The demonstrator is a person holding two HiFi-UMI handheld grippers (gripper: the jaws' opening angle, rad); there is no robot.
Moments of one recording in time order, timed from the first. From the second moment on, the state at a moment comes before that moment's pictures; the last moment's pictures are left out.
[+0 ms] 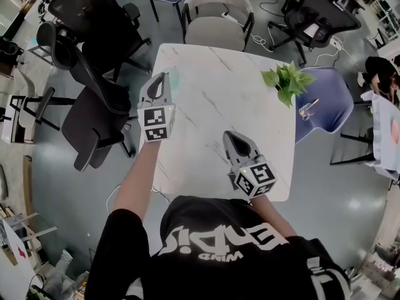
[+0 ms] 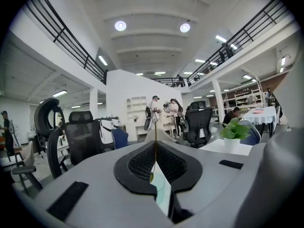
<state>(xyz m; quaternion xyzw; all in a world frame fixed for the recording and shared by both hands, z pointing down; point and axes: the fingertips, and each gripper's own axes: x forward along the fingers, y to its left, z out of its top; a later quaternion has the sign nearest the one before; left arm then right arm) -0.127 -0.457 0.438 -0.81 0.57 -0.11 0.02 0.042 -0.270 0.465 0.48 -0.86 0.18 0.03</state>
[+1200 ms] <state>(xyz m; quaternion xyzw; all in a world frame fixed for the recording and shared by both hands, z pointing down) -0.111 -0.296 0.423 -0.83 0.55 -0.07 -0.05 0.055 -0.249 0.444 0.47 -0.87 0.15 0.02</state>
